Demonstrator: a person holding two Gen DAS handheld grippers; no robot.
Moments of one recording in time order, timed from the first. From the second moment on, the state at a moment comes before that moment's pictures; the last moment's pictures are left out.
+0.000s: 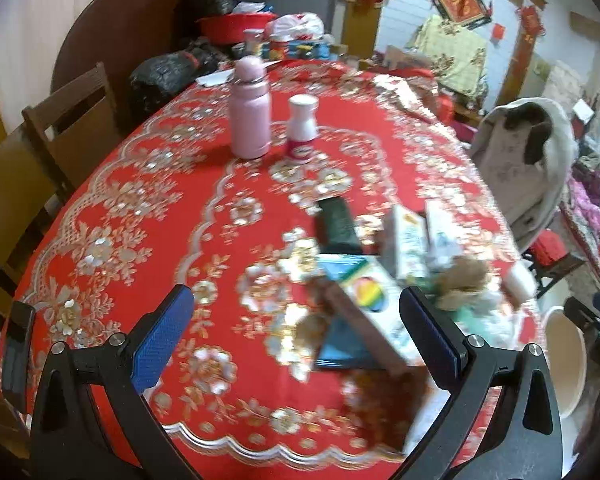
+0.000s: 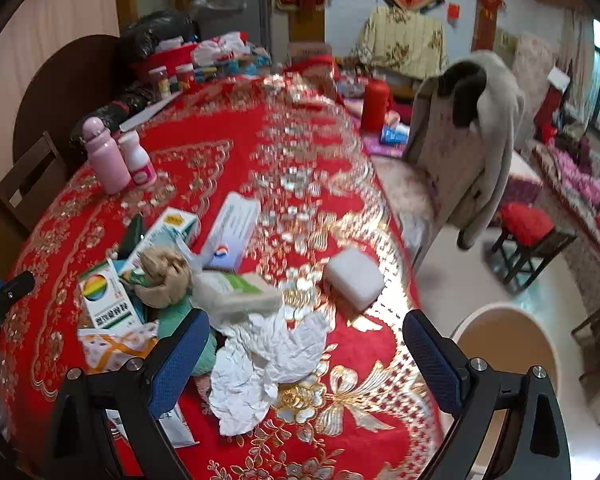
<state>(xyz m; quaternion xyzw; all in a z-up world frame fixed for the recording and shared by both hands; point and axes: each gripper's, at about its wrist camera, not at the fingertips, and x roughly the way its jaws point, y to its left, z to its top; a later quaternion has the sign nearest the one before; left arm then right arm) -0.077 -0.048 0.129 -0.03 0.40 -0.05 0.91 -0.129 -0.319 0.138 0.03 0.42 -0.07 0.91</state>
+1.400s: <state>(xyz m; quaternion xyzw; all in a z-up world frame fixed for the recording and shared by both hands) -0.122 -0.100 0.181 -0.03 0.35 -0.08 0.93 -0.163 -0.312 0.197 0.04 0.33 -0.05 0.94</state>
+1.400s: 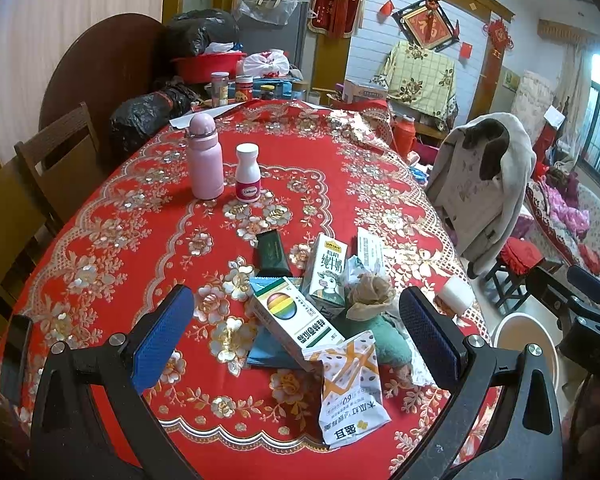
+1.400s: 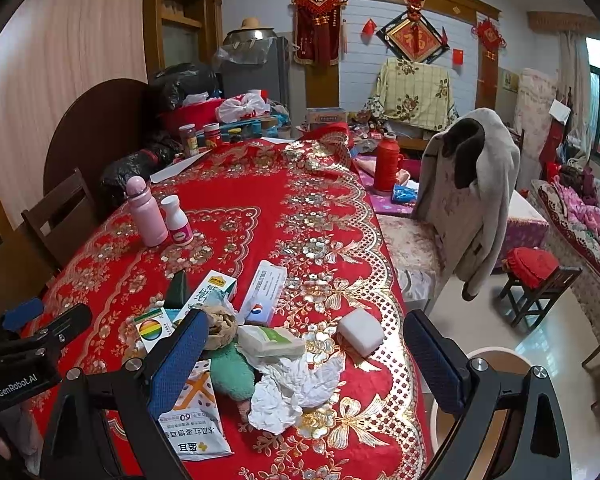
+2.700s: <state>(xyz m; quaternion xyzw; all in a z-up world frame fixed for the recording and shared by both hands) -0.115 -0.088 0.171 -0.03 0.36 -0.07 0.93 -0.150 -0.318 0.187 0.05 0.35 -0.03 0.94</state>
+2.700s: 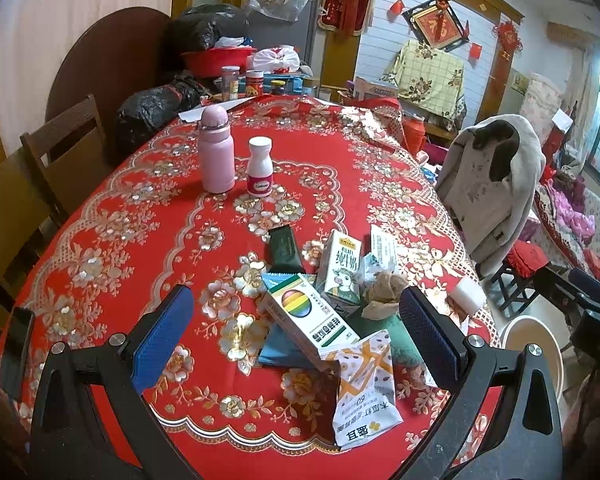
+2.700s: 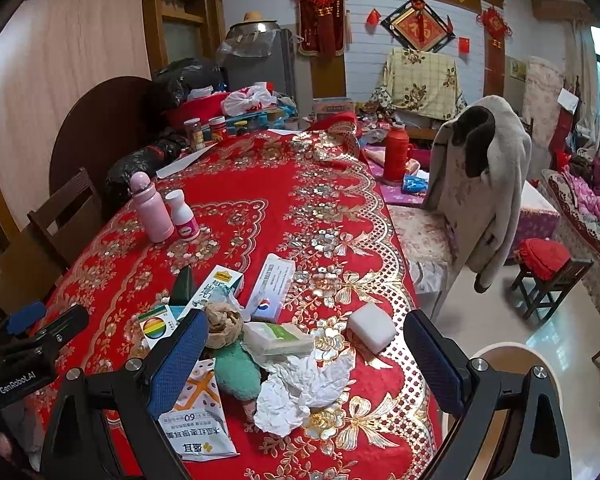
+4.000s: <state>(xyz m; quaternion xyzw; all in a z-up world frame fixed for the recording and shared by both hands) -0.135 -0.090 0.127 -0.03 0.41 -0.07 0.91 -0.117 -0.301 0.163 0.04 0.38 0.05 0.92</state>
